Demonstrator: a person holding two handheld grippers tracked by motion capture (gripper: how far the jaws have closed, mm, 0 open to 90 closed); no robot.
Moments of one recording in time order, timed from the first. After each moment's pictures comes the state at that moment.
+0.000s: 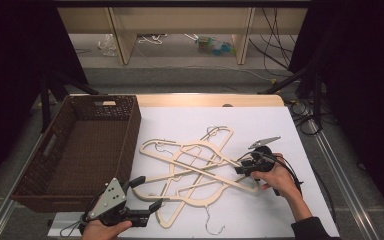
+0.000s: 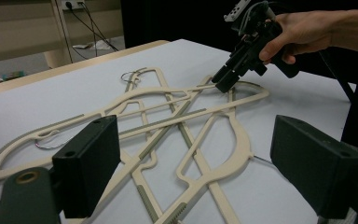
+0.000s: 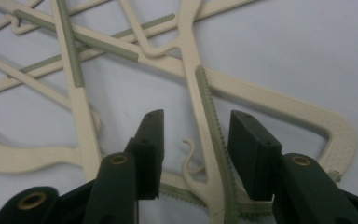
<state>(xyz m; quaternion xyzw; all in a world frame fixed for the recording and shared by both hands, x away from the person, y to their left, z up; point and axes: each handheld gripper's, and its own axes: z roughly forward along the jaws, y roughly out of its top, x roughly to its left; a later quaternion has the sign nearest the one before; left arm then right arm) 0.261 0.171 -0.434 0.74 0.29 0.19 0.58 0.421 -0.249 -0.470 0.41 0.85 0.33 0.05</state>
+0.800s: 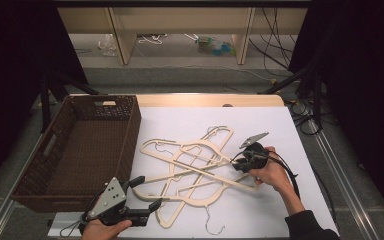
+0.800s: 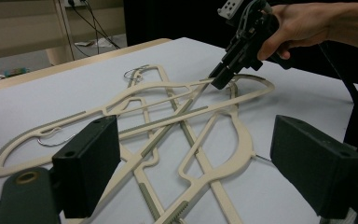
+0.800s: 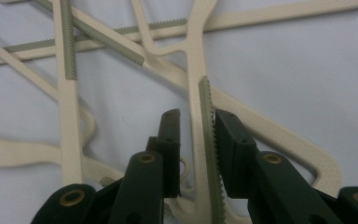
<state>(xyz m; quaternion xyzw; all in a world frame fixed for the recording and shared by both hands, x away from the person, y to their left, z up) 0.264 0.173 -0.433 0.74 0.28 0.20 0.57 0.428 -0.230 -0.456 0.34 0.89 0.28 0.08</state>
